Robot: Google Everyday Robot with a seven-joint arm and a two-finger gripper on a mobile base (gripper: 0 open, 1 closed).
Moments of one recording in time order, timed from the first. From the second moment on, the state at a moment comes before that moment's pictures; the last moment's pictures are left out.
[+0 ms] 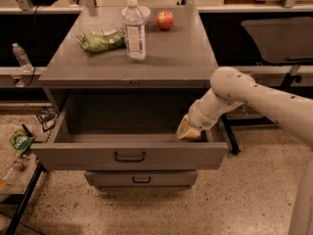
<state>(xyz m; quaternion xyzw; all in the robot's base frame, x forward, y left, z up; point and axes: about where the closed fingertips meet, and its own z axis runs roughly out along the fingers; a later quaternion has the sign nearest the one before) 0.598 -0.100 0.633 -0.71 0.66 0.16 0.19</state>
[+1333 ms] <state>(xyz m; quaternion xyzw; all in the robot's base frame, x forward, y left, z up) 0.512 -0.061 0.634 -0.66 0.68 0.30 0.14</state>
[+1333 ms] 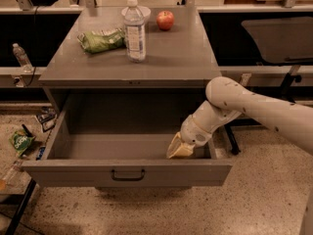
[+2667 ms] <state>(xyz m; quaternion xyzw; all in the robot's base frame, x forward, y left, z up) 0.564 -0.074 0.792 -0.66 0.66 0.13 0.33</state>
